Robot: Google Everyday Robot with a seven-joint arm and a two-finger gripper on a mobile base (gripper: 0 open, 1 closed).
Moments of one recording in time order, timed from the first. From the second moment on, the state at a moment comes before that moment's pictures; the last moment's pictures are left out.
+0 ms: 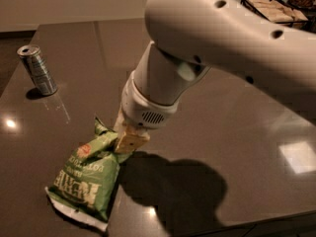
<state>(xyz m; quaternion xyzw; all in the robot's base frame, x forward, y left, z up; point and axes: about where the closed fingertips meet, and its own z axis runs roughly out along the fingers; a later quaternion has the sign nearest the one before) 0.392 0.070 0.882 -0.73 0.63 0.16 0.18</state>
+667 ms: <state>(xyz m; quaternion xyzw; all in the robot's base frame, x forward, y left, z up) 0.466 -0.005 0.907 -0.66 0.72 0.09 0.20</state>
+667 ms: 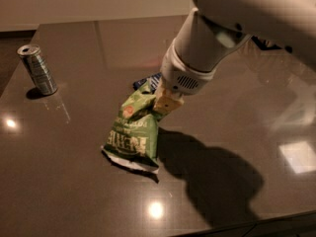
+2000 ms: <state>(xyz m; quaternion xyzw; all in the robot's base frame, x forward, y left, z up) 0.555 -0.105 0.905 -0.51 0.84 0.01 0.20</state>
